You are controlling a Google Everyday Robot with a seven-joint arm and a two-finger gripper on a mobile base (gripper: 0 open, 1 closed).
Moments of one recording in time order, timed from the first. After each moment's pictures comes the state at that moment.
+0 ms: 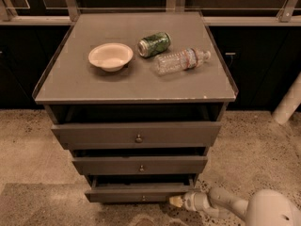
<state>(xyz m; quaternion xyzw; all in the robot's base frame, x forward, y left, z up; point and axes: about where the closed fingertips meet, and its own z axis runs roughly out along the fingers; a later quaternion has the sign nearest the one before) 0.516 -0.146 0.134 -0.12 0.89 0.37 0.22</state>
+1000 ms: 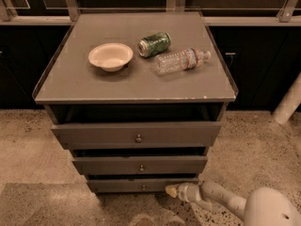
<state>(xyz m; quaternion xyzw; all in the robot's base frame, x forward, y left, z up) 0.568 -0.130 0.146 -0.16 0.89 0.32 0.29</state>
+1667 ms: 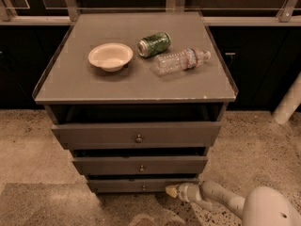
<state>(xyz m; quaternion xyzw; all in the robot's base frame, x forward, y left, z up) 0.571 -0.133 0.142 -0.15 0.89 0.32 0.29</state>
